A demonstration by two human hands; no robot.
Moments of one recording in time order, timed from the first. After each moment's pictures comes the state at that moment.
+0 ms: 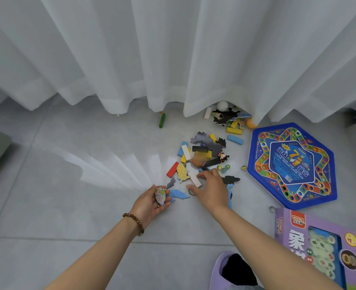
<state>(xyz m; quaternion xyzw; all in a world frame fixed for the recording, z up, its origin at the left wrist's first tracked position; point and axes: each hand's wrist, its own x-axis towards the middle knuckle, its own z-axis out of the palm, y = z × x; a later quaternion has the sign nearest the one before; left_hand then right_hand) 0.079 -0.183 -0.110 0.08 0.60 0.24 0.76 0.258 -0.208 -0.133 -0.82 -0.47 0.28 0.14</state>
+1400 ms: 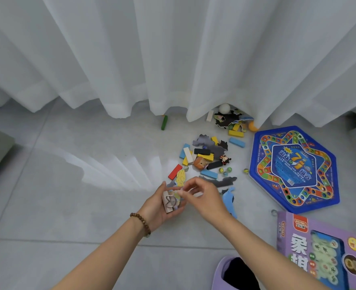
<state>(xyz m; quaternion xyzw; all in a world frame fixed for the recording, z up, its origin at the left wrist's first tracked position) 0.090 -0.182 -0.098 0.07 0.53 0.18 0.82 0.234 -0.220 -0.089 -0.69 -0.44 0.48 0.32</state>
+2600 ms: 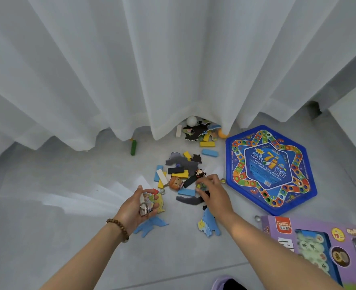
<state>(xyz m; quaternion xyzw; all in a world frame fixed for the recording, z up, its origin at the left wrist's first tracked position) 0.128 -0.121 -0.085 0.18 0.66 0.16 0.71 0.335 -0.203 -0.145 -0.79 -0.49 0.29 0.21</state>
